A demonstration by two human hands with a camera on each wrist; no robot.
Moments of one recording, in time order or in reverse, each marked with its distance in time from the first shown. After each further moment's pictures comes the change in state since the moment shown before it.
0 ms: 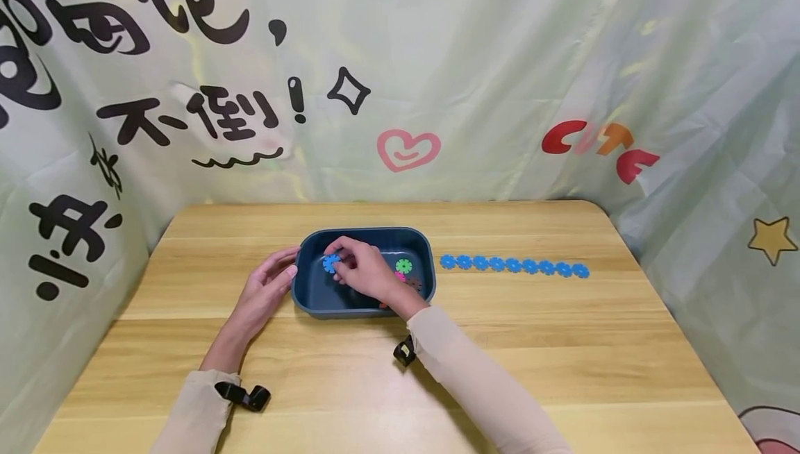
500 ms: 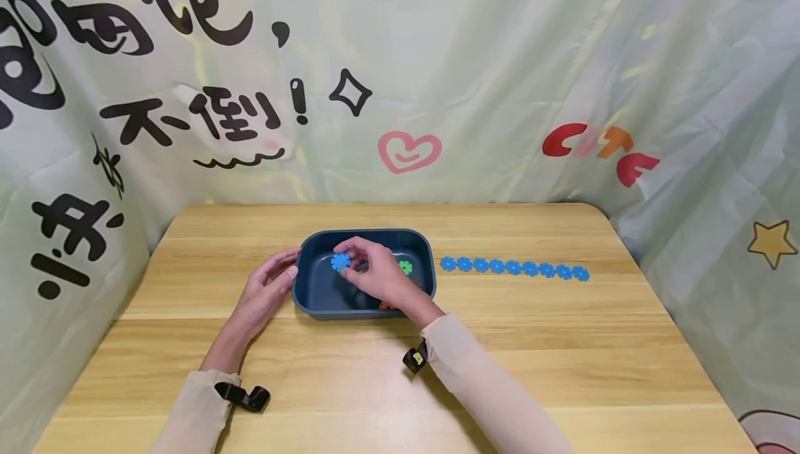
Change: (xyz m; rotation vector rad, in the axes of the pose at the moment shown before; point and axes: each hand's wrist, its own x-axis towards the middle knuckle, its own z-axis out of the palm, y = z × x) left_hand -0.001 0.001 0.001 0.008 0.003 0.002; right_hand -0.018 -0.005 -0.015 -0.027 0.048 -0.078
